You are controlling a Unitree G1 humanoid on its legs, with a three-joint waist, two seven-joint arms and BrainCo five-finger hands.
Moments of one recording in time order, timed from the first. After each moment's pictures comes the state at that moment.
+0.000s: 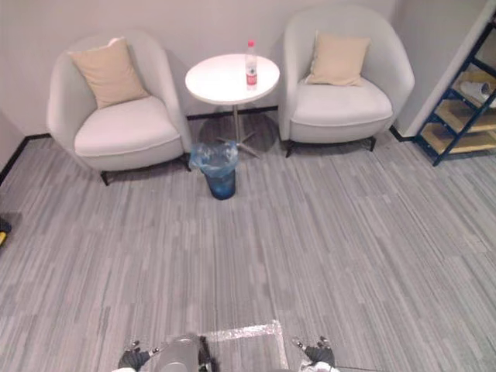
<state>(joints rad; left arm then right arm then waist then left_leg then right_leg) 0.15 0.09 0.13 0.92 0.03 -0.04 0.16 0.10 -0.02 -0.22 0.95 0.18 -0.07 -0.16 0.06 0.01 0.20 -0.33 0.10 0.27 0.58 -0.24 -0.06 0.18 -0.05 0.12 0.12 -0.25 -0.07</state>
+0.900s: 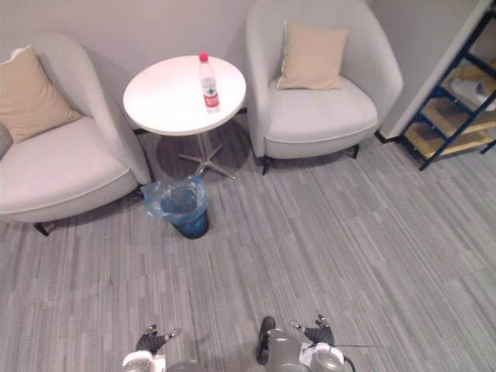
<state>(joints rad) 0.07 -0.01 0.16 0.93 0.00 -0.05 0.17 0.04 -0.07 -0.20 0.95 0.12 -0.07 -0.14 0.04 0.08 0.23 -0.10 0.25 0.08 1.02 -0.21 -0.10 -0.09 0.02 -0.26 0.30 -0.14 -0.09</state>
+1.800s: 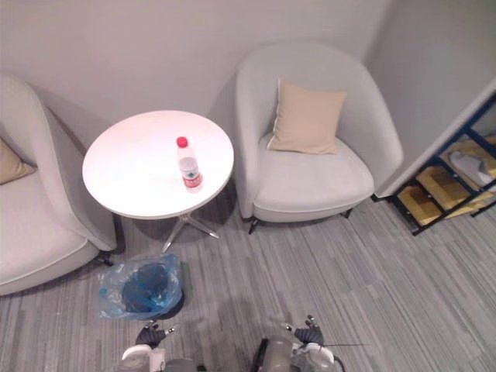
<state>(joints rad) 0.06 0.05 0.10 0.98 -0.03 -0.06 0.15 0.05 -0.04 -0.21 0.97 0.09 -0.06 -0.12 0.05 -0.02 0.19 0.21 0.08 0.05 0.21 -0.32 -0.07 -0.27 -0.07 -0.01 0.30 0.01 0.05</state>
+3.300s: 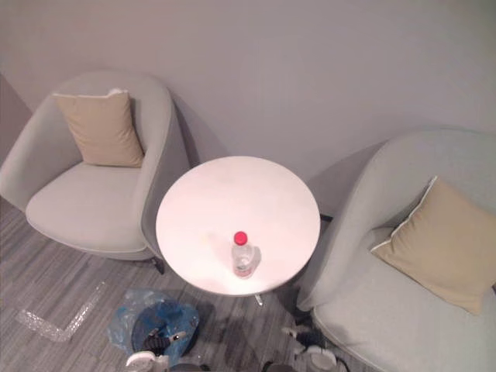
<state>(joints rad) 0.05 0.06 0.04 1.01 -0.02 -0.06 0.13 0.05 -0.09 -0.03 0.69 -0.02 -0.07 -0.16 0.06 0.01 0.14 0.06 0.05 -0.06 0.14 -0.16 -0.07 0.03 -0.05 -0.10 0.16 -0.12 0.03</state>
